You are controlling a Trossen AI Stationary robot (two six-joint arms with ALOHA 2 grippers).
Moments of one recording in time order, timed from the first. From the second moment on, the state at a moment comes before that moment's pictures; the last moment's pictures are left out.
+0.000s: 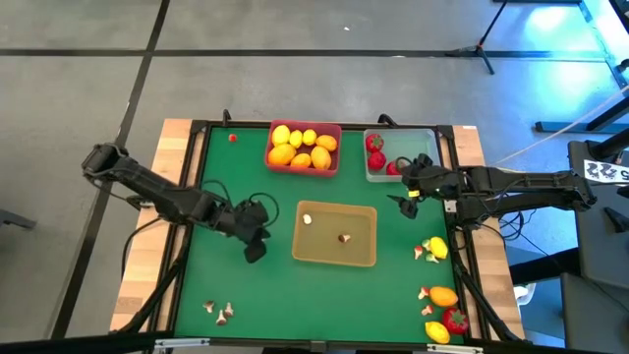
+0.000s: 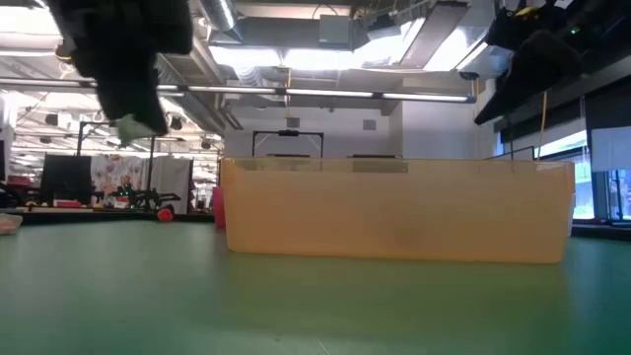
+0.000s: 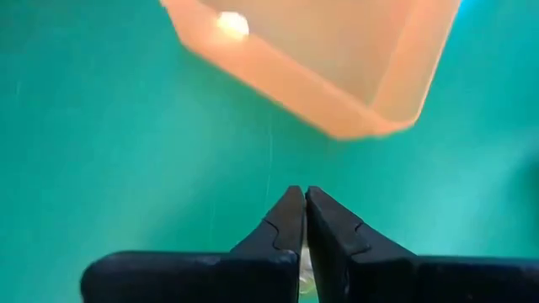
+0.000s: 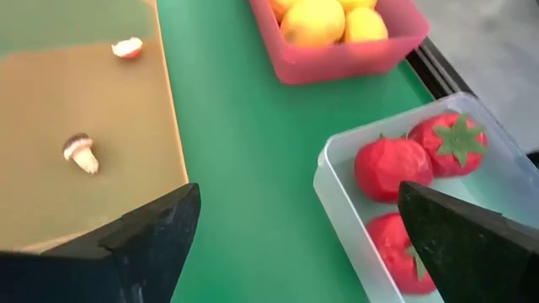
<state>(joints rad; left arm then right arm) -0.34 1.23 0.75 -0.48 -0.23 -0.78 -0.03 0.78 0.68 -0.66 0.32 0.13</state>
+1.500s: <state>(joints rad) -0.10 1.22 0.86 -0.68 -0.16 -0.58 -0.03 0.80 0.68 -0.53 0.19 0.09</state>
